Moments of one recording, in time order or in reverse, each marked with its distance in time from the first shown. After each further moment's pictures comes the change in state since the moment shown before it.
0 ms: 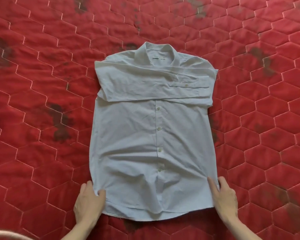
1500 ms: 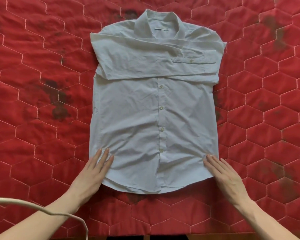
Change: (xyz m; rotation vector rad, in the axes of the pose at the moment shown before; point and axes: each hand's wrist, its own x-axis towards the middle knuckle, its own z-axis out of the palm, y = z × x) left_hand 0.025 -0.037 -0.027 0.720 -0.195 1.064; right_hand -0.007 0.033 -0.027 -0.539 -0.037 -0.985
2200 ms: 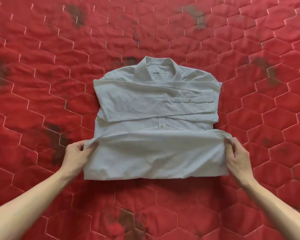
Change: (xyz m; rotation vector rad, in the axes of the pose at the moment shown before) left_hand 0.127 -0.107 -0.139 -1.318 0.560 -0.581; right_hand 0.187 0.053 -0.078 0.755 0.408 0.656
